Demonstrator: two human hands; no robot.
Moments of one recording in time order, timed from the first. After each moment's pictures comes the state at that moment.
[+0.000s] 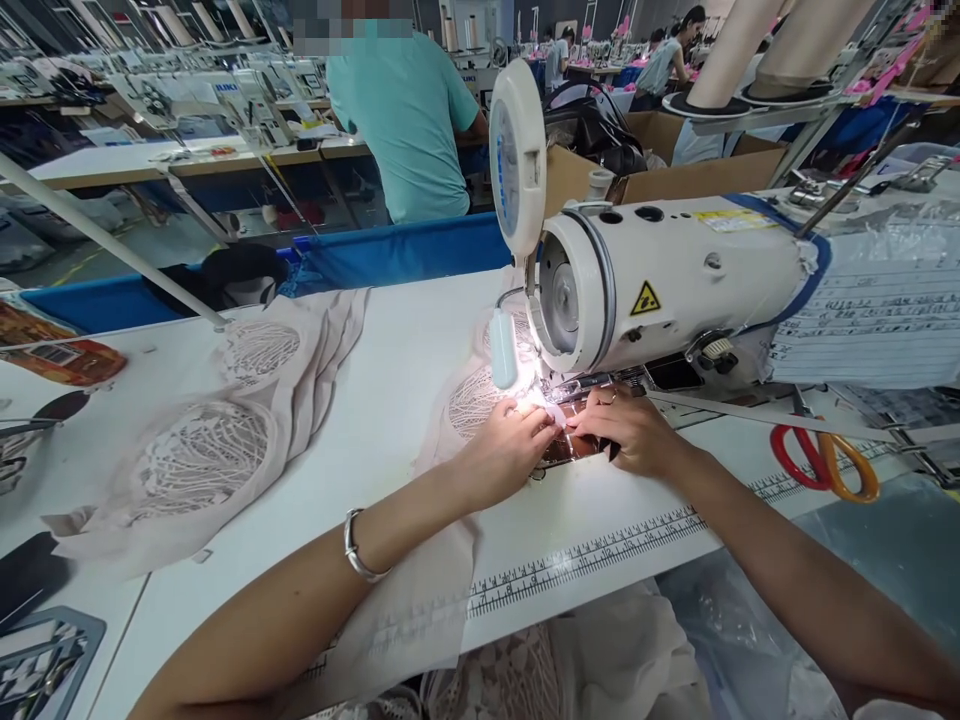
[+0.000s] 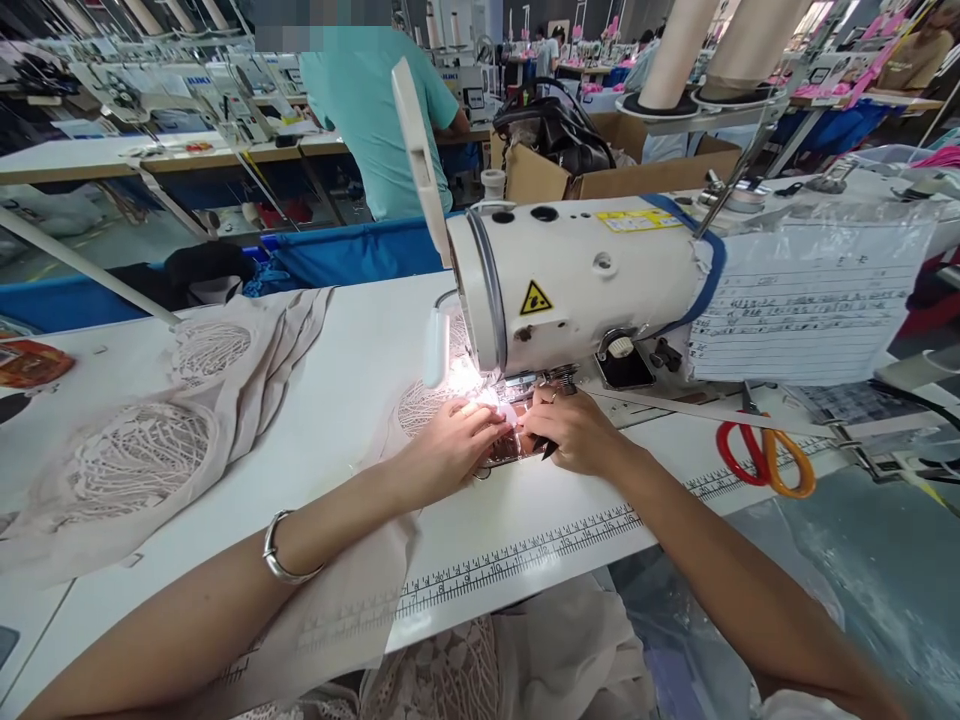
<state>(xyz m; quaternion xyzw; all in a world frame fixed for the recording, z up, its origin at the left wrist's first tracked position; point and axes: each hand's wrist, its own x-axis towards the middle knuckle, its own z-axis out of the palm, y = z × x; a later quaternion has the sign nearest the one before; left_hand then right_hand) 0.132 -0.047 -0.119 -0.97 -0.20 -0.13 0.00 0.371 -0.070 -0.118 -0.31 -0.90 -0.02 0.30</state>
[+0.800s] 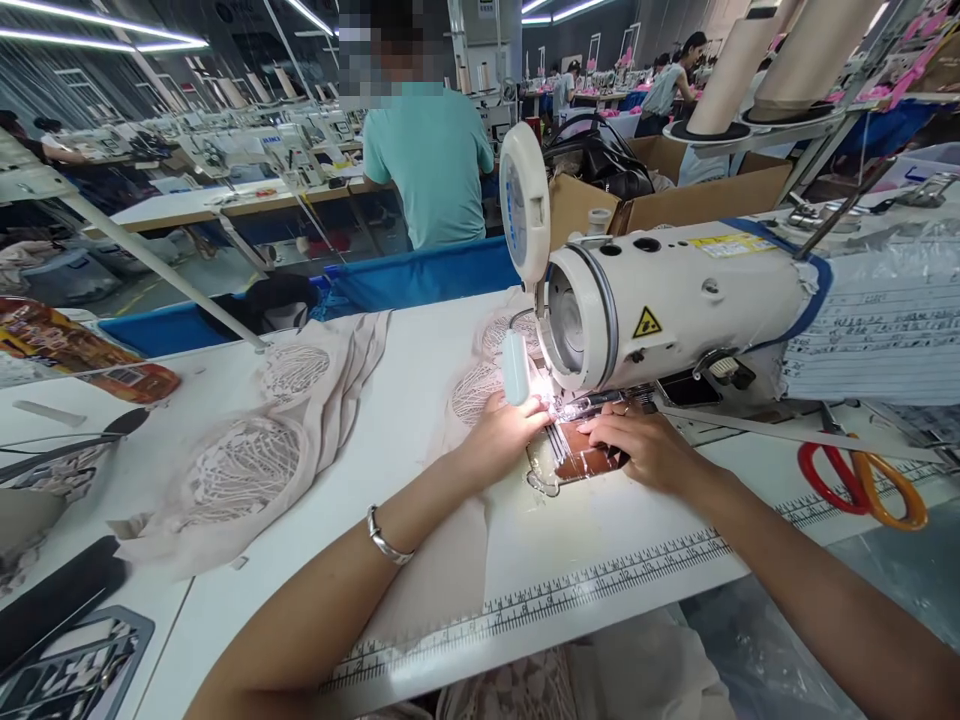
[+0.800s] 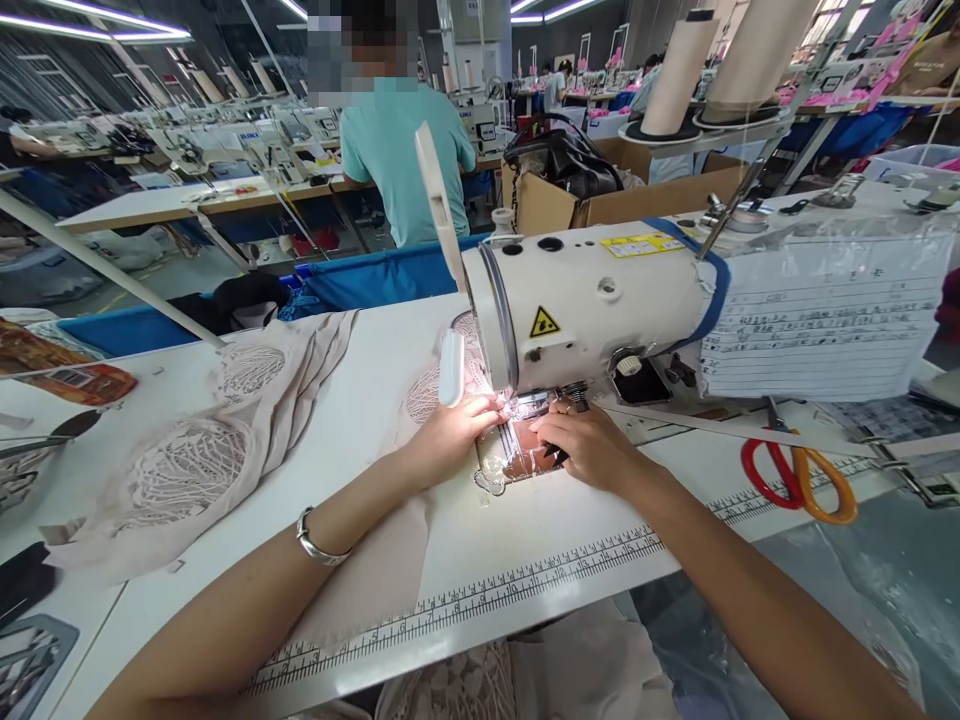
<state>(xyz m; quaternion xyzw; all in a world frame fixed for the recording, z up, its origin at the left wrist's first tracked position) 0.122 -0.016 -0.110 -0.95 -0.29 -0.12 -0.07 0.375 -0.066 -0.129 -0.33 -0.89 -0.06 0.32</state>
